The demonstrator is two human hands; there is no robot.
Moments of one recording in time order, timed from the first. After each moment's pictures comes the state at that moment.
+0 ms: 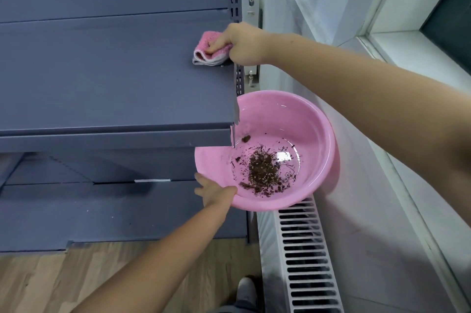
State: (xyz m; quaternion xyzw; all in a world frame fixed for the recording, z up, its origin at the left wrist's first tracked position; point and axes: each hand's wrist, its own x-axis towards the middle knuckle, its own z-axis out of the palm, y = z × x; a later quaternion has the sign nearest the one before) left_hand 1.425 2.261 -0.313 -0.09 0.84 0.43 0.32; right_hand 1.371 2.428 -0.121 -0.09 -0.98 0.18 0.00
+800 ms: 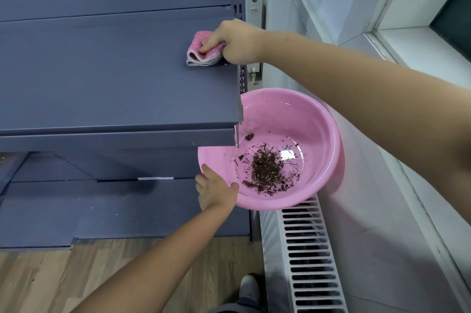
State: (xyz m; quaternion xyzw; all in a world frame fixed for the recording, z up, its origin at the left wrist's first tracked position) left_hand 1.420 2.258 -0.313 0.07 0.94 0.24 0.25; right_hand 1.361 2.418 -0.120 -0.06 -0.98 0.18 0.00
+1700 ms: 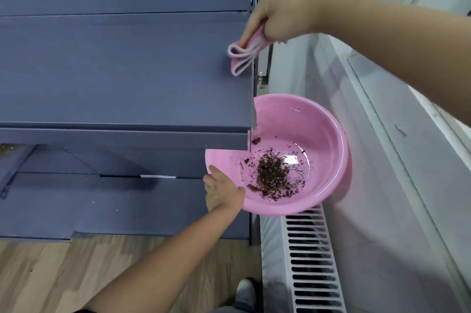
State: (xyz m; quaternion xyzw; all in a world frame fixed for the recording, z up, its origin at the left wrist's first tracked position) left_hand 1.418 2.259 -0.309 0.09 0.93 0.24 0.26; right_hand 1.381 2.441 -0.075 -0.05 -0.98 0.19 -0.04
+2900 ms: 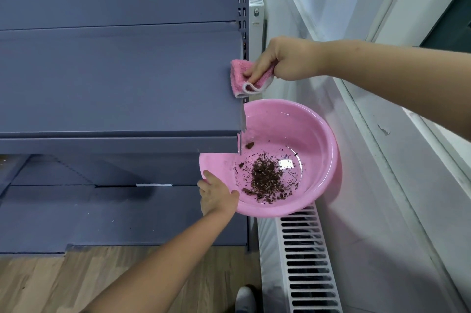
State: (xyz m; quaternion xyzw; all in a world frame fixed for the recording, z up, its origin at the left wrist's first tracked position) left_hand 1.419 2.259 -0.312 0.09 0.93 0.24 0.25; right_hand 1.423 2.444 -0.103 -0.07 -0.97 0.22 -0.04
